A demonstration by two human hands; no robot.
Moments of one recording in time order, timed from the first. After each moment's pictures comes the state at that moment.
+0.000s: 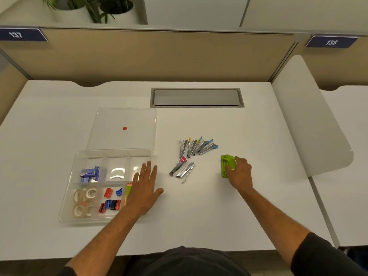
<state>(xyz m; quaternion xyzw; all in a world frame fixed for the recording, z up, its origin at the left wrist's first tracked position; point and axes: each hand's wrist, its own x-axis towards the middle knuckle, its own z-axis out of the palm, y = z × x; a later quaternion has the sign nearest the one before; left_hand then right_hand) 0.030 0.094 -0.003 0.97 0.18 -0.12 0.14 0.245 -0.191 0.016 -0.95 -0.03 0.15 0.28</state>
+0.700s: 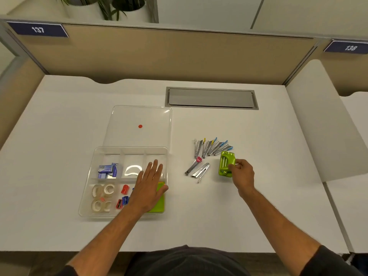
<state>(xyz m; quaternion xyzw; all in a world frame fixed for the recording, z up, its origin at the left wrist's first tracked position) 0.001 0.136 0.002 0.97 0.16 -0.11 0.16 0.216 -0.133 0.033 -0.85 0.13 0.16 0.48</state>
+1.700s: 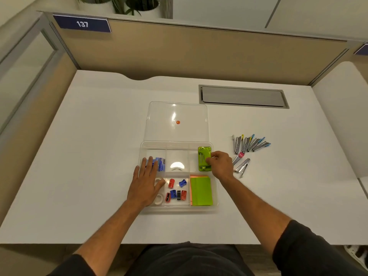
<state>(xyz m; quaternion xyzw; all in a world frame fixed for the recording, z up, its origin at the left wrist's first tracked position) -0.107 0.297 -0.016 0.97 0.20 -0.11 0.11 0.096 0.088 0.042 -0.91 0.01 0.20 0.35</state>
